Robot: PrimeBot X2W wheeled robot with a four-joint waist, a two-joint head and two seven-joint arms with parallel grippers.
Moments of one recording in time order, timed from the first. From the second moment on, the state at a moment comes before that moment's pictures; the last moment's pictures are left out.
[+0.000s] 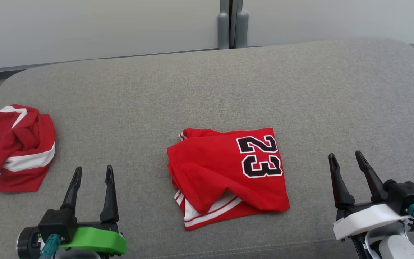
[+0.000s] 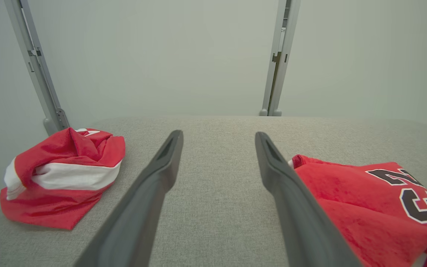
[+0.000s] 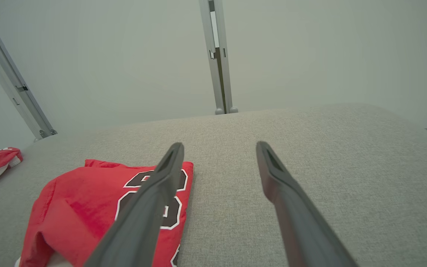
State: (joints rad) left arm -0.01 0.17 -0.17 0.12 -0.29 0.05 -0.26; right arm -0.03 -0.17 0.09 0.14 0.31 0.13 -0.26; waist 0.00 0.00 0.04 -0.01
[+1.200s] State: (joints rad) left arm -0.07 0.10 -0.19 0.13 -0.28 0.01 -0.26; right arm -0.34 -0.35 0.44 0.72 0.75 0.13 -0.22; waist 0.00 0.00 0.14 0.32
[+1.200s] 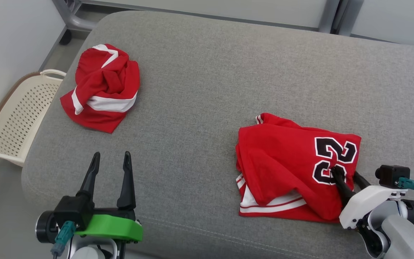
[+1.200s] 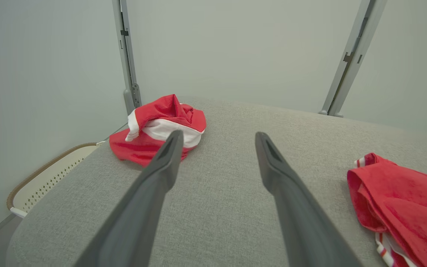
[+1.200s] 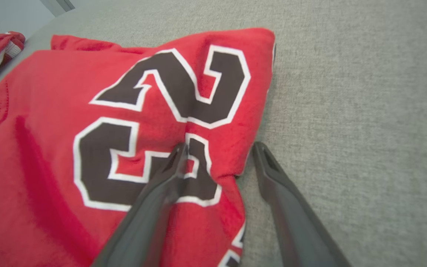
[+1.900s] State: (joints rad) left arm -0.08 0.09 -0.14 0.10 -0.23 -0.02 -0.26; right arm -0.32 -0.41 0.37 0.31 0.40 0.13 -0.26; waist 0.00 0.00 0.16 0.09
